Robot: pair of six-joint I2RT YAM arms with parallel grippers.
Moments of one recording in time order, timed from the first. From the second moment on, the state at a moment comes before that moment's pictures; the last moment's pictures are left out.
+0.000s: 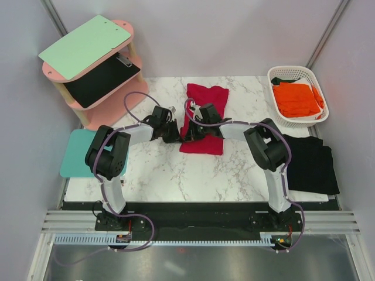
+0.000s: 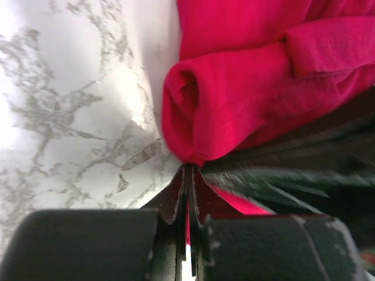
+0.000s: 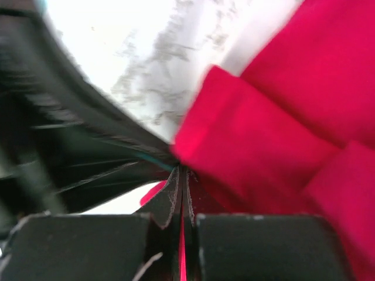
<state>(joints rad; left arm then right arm) -0.40 1.91 1.10 -0.10 0.32 -0.51 0.57 2.11 1.34 0.03 -0.49 0.44</state>
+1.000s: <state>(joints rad) -0.40 1.94 1.14 -0.10 0.33 -0.51 0.54 2.16 1.53 0.01 0.16 0.35</state>
